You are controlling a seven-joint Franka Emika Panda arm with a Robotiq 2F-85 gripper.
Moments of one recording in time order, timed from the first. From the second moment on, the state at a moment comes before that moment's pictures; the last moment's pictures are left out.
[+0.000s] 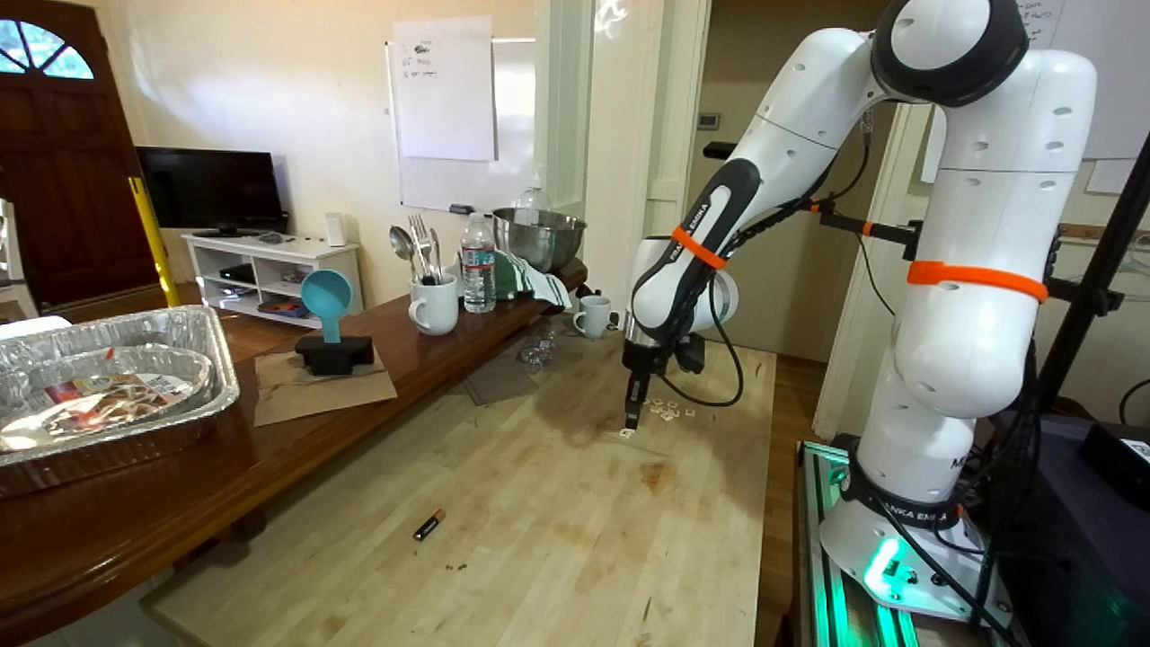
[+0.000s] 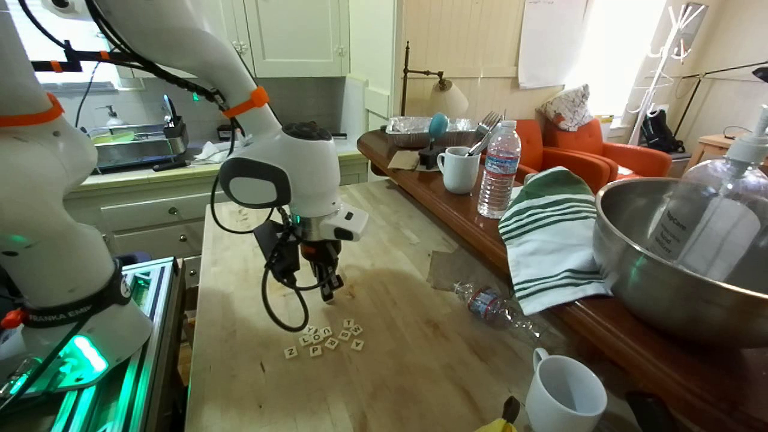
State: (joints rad) arm -0.16 0.03 -0.07 -2.74 0.23 2.81 -0.58
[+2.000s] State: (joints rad) arm -0.14 0.03 -0.06 -2.74 0.24 2.81 -0.51
